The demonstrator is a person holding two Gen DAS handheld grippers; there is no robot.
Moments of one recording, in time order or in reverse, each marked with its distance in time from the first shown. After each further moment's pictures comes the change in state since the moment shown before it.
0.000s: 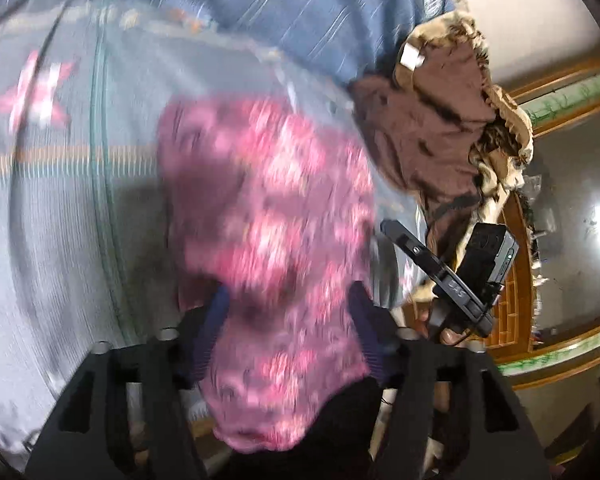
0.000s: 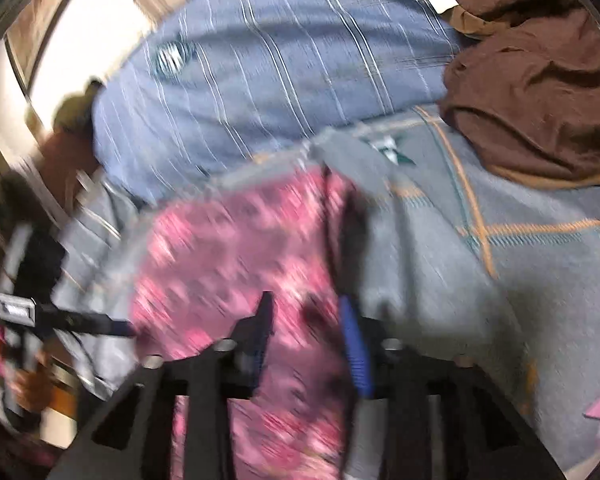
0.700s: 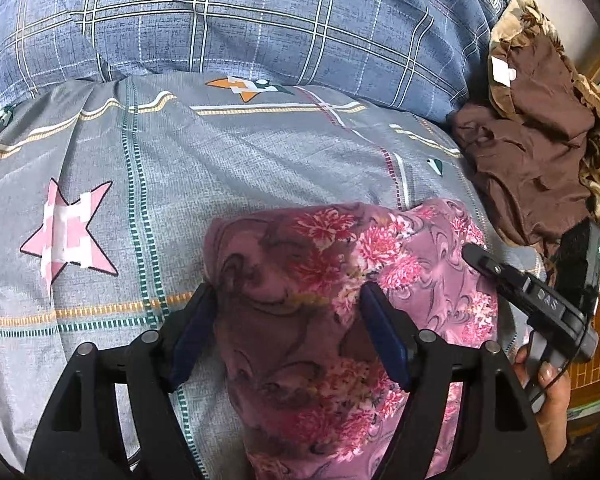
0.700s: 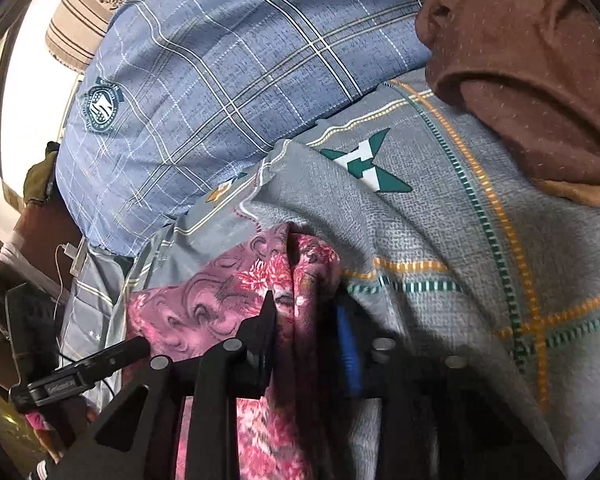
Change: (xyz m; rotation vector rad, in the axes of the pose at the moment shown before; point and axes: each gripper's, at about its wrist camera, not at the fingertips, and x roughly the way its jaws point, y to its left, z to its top) left arm 0.059 -0.007 0.063 0.073 -0.126 0.421; right arm 0.078 -0.038 0.042 0.190 0.062 -0.014
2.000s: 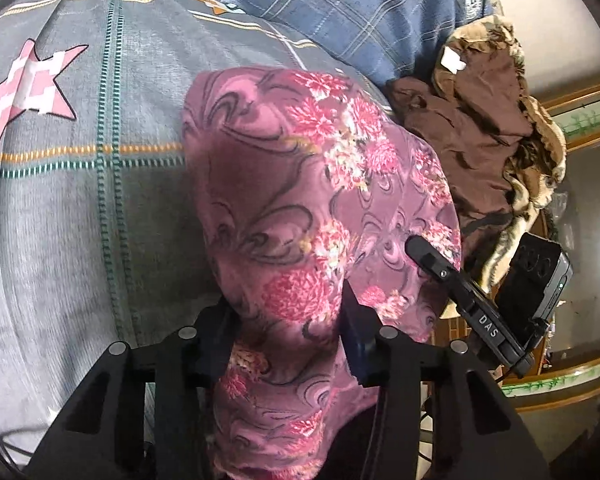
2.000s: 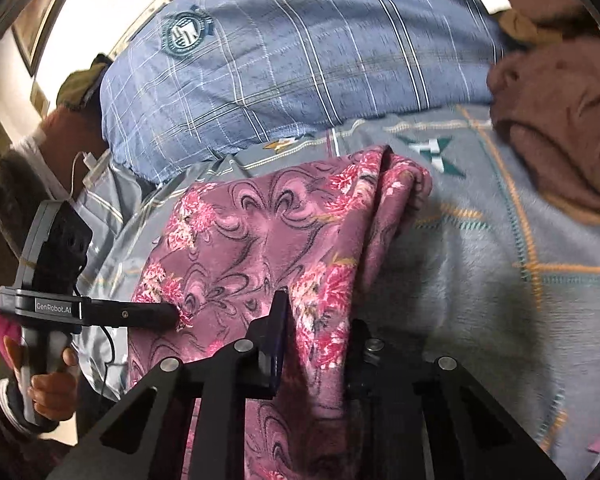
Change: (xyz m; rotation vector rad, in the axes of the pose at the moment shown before) left arm -0.020 0.016 -0.054 -0.140 0.188 -0.364; right arm -0.050 0.077 -0.058 -0.293 0.029 -0.057
